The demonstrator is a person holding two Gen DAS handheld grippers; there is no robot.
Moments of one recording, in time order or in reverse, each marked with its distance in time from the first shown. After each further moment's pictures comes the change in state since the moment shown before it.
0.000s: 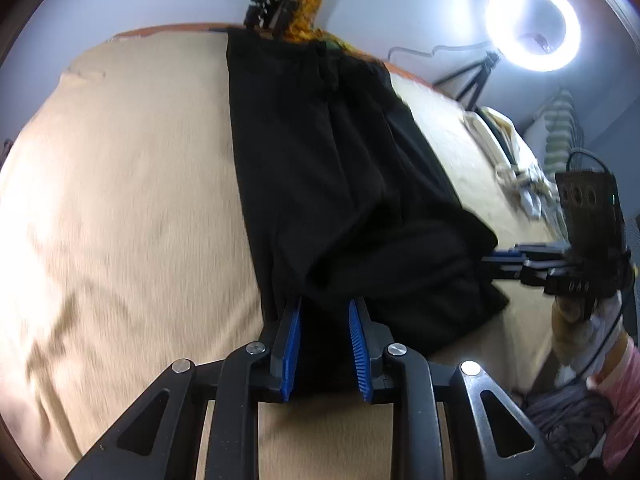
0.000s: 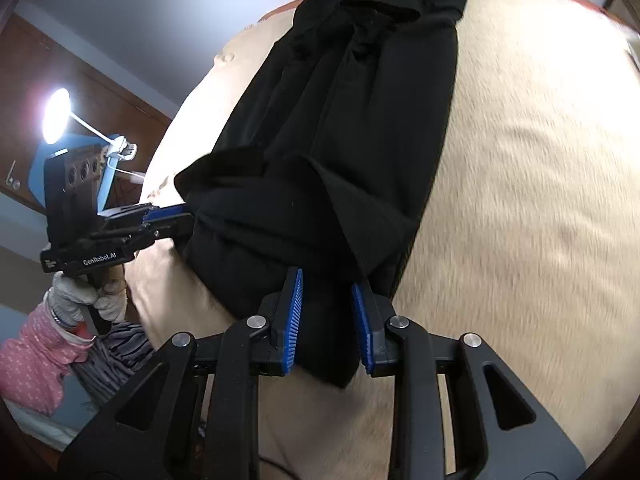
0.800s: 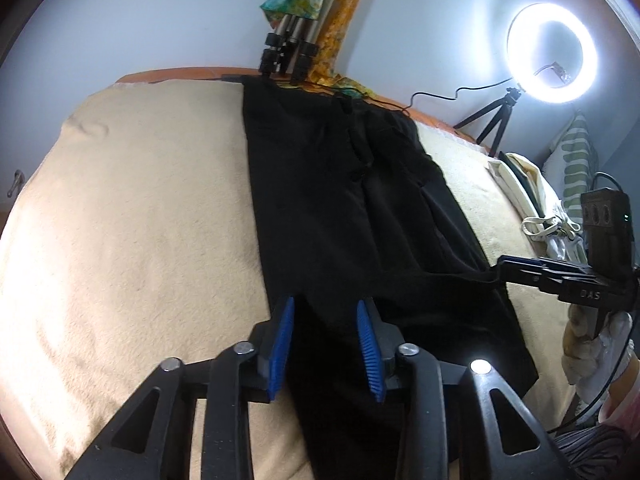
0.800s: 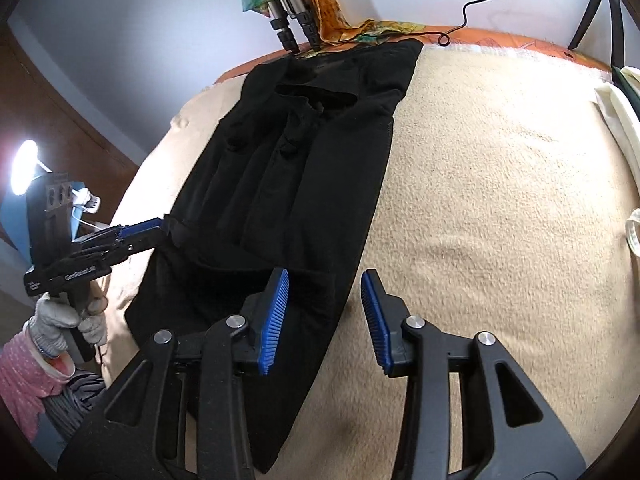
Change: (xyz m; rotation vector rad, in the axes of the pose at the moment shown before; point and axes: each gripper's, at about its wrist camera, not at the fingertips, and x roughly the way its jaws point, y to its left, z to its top) left arm 0.017 0.011 0.042 0.020 -0.128 0.064; right arm -0.016 -0.031 0.040 0.027 -0.173 -0.128
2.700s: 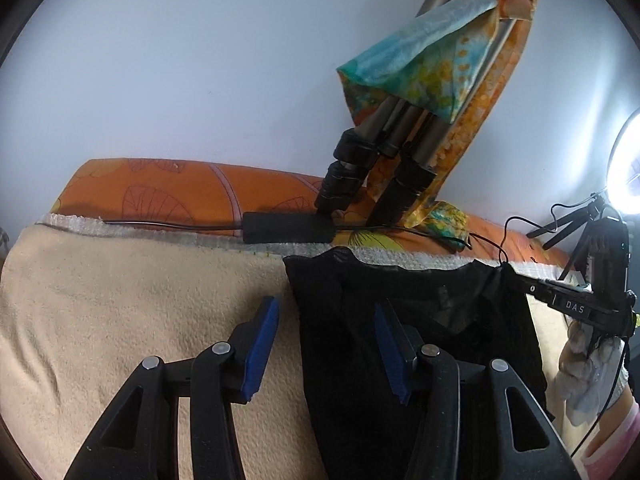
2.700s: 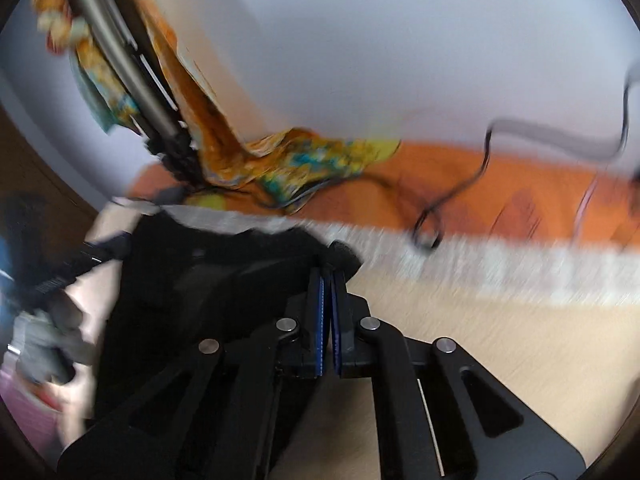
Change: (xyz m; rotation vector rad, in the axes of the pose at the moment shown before) left arm 0.116 0.084 0.202 -0.085 -0.126 0.068; right arm 0.102 -0.085 0.221 -0.041 -0.116 -0.112
